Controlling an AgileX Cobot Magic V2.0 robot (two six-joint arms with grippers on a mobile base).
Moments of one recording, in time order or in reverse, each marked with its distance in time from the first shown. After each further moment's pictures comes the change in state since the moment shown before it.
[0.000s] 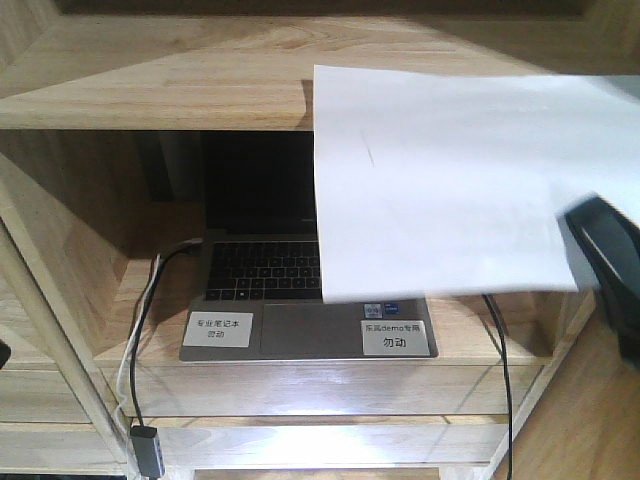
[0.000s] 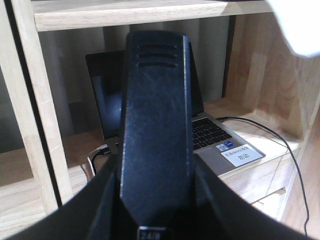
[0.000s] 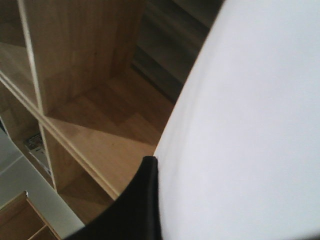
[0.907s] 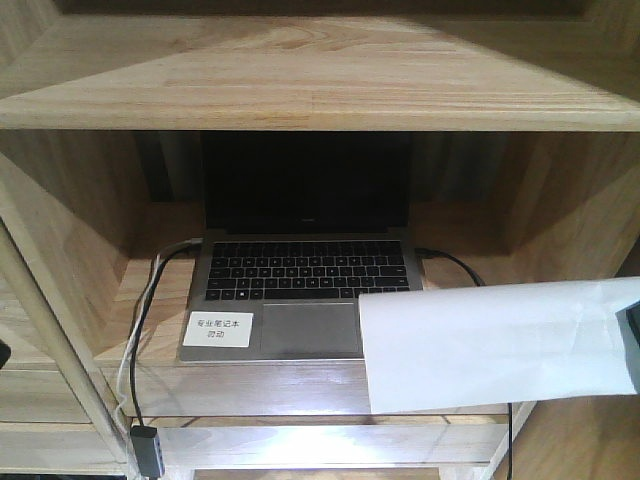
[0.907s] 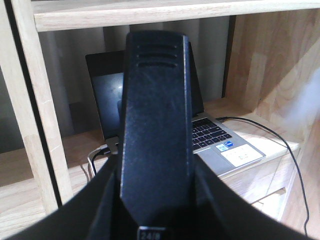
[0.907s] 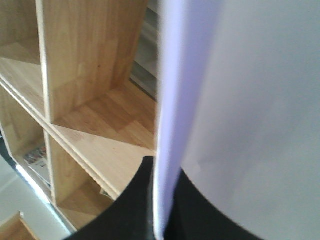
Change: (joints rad) left arm 0.000 0.000 0.000 0.000 0.000 0.000; right arm 0.000 -0.367 0.184 0.051 0.196 0.042
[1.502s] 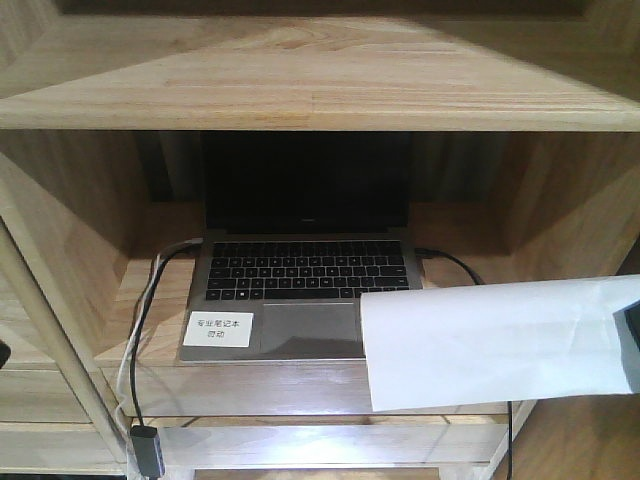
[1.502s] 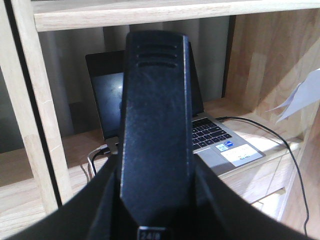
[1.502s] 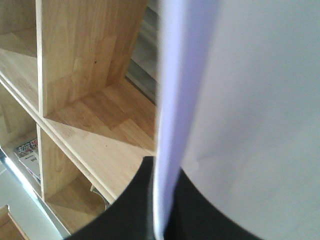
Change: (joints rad) left arm 0.000 0.000 0.000 0.000 0.000 0.000; right arm 0.000 0.000 0.000 0.000 0.003 -0.044
